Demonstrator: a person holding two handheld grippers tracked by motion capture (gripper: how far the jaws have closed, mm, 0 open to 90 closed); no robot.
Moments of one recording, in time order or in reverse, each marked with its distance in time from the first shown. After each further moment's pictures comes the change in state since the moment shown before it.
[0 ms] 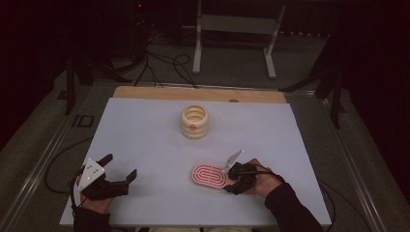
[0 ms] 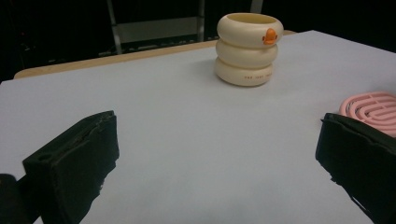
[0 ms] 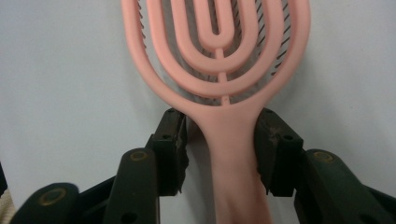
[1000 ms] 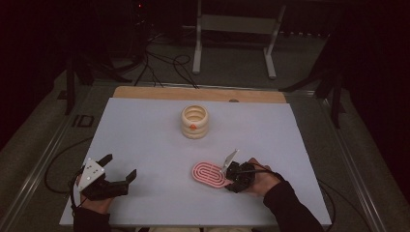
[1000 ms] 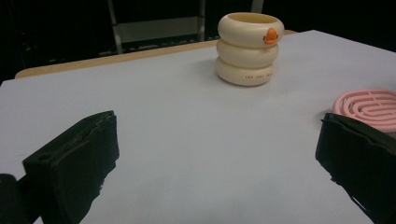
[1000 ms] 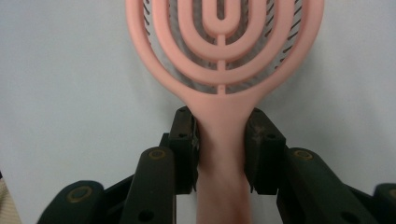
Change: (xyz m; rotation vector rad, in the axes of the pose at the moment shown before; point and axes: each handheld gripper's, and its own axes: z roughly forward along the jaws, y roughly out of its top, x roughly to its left) left arm 0.000 0.000 0.000 0.002 0.002 0.001; right arm 0.002 0.008 0.000 0.085 -0.016 0.000
